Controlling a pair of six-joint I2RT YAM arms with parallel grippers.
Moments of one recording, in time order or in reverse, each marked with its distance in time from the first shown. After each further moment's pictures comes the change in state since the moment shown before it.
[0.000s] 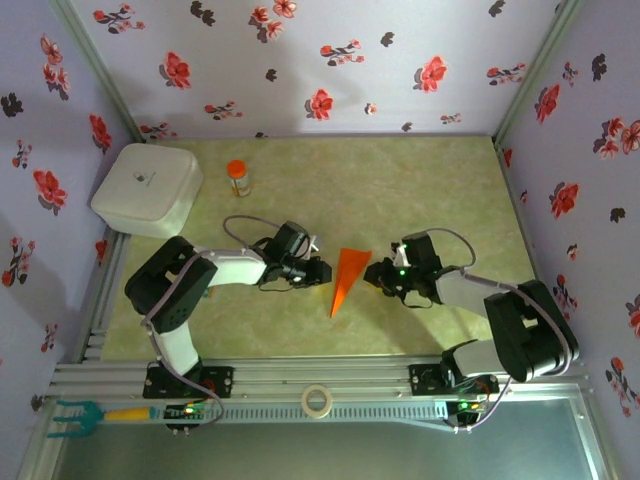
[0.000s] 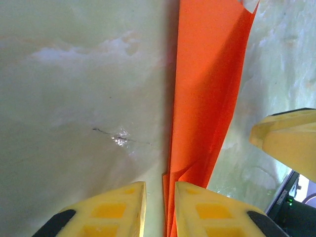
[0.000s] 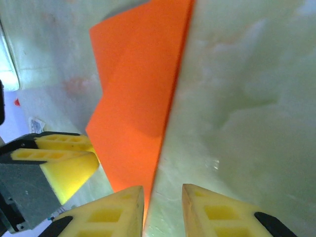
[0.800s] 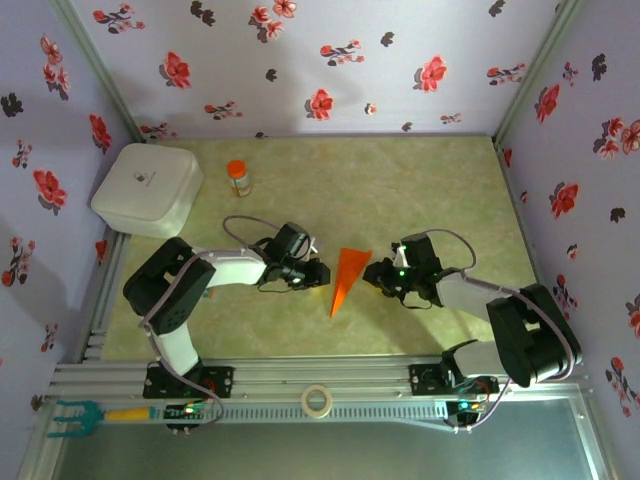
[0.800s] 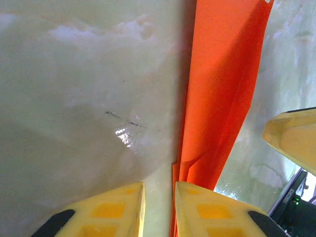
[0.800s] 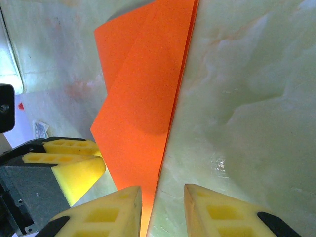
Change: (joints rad) left arm -0.008 -0.013 0.003 -0.053 -0.016 0.000; right arm 0.018 -0.018 -0.006 0.016 0.018 0.035
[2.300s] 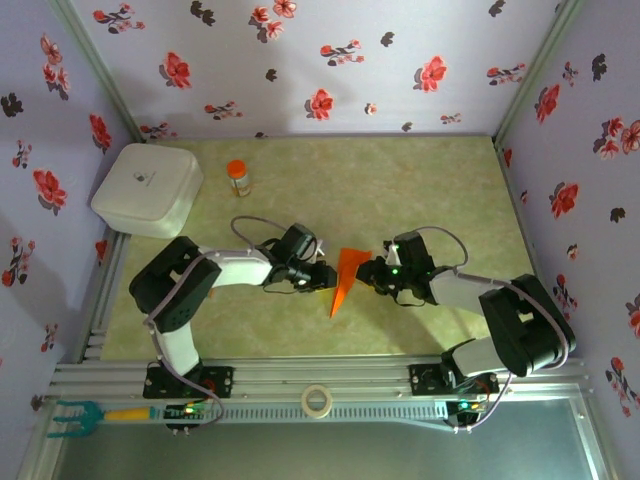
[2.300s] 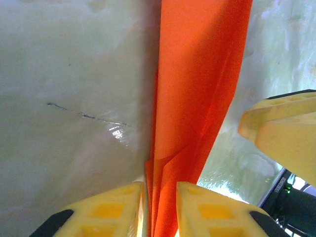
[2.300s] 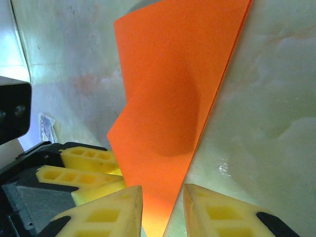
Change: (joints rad) left arm -0.038 0.032 0.031 0.003 0.035 -0.014; right arm 0.051 0.060 0.021 0.080 -0.002 0.015
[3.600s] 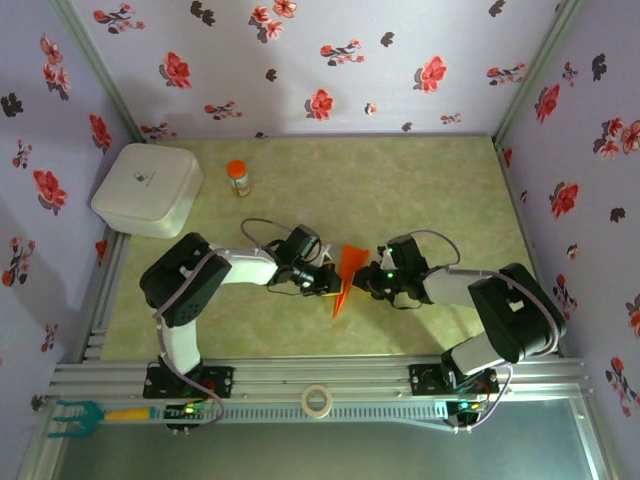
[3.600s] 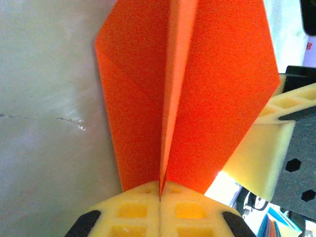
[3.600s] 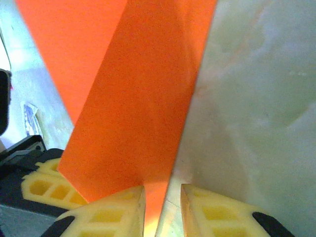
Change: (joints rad) left arm -0.013 0.048 0.023 0.041 0.119 0.024; right arm 0.032 0.063 0.005 0.001 -0.006 -0.006
